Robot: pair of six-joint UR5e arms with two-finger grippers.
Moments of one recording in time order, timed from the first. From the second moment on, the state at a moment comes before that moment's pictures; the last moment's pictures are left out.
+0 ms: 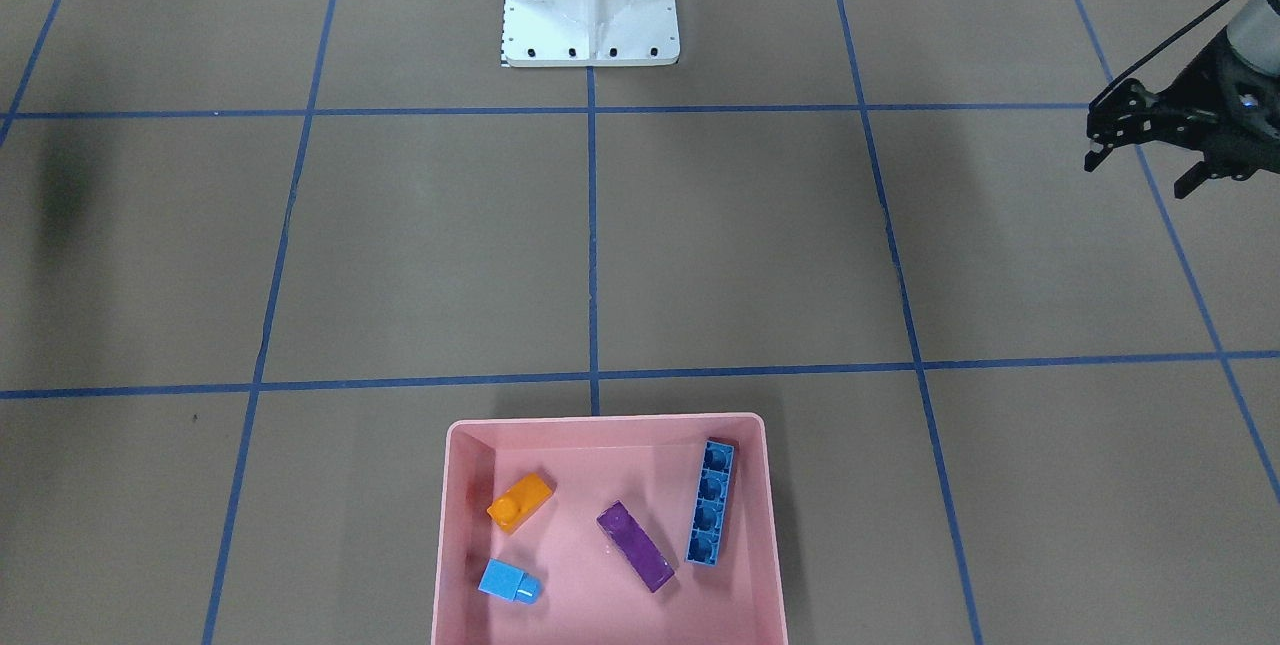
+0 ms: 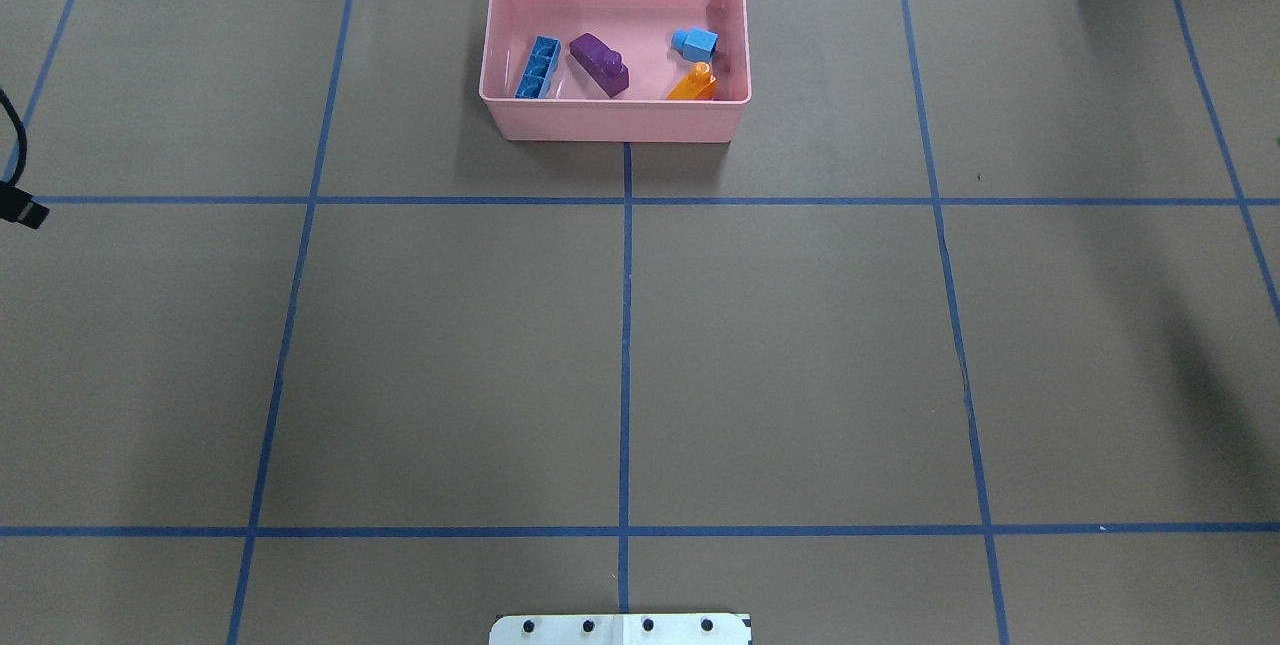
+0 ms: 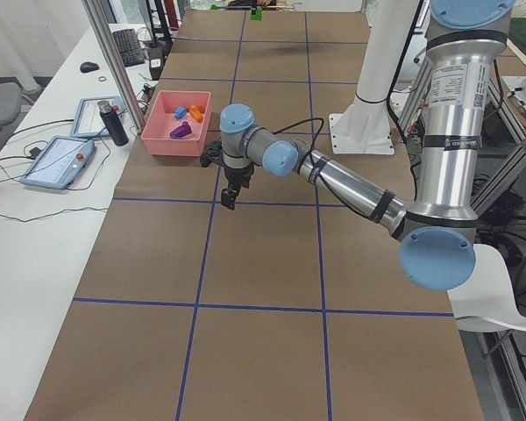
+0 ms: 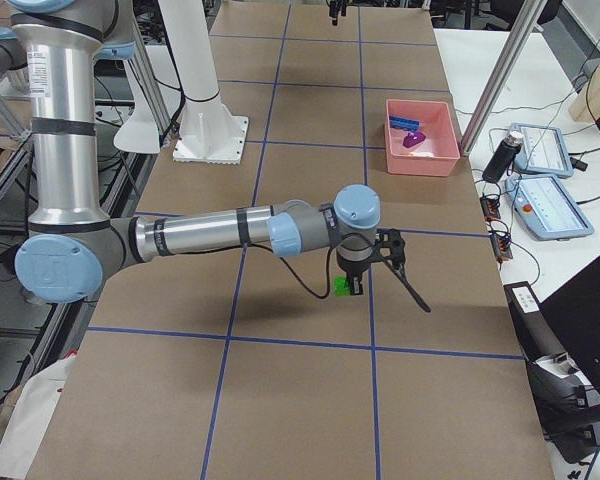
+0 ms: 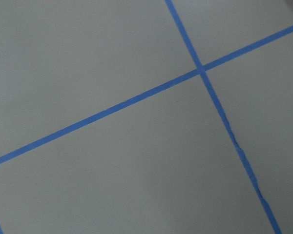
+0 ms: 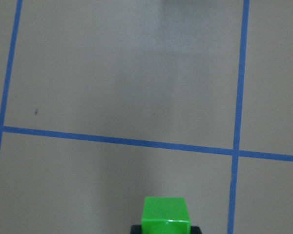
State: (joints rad) left arm -1.21 -1.58 -2.01 -1.58 -2.25 -0.20; right arm 1.44 -1.44 1.74 -1.60 2.36 0.21
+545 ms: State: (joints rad) left arm -1.42 -1.50 -1.92 -1.52 -2.23 0.10; right arm 1.29 -1.21 1.74 -1.67 2.36 0.51
